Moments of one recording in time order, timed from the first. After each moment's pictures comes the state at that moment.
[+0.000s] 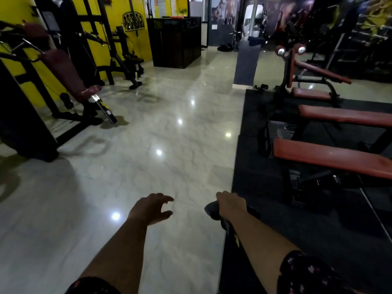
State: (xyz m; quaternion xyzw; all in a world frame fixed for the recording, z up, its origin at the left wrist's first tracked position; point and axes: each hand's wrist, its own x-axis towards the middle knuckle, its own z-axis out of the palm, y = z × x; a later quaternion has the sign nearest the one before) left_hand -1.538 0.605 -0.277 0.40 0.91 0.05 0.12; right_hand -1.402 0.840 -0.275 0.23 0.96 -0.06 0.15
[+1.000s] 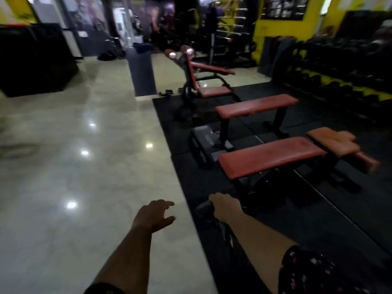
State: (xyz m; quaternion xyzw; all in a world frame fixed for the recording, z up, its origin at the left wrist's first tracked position) left_hand -1.895 1.033 -0.303 0.63 0.77 0.02 0.14; right_hand -1.662 1.145 -0.279 0.45 0.88 -0.11 0.08
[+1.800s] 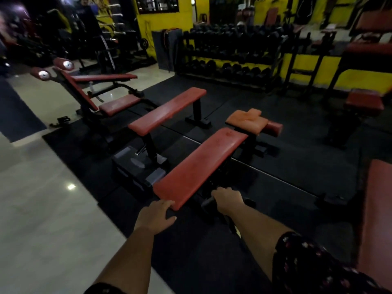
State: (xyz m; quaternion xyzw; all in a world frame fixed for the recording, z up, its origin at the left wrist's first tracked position) left_hand -1.780 1.398 -0.304 0.80 0.58 -0.05 0.13; right_hand -1.517 1.394 -0.289 0.67 0.73 -0.12 0.08
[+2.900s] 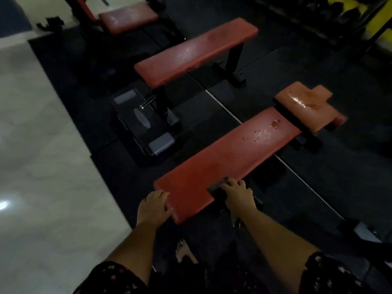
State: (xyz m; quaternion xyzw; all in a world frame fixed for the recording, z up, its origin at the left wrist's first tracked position) left_hand -1.822 1.678 -0.473 0.67 0.69 -0.10 0.26; right_hand -1.541 1.724 -0.420 0.62 0.74 -0.19 0.18
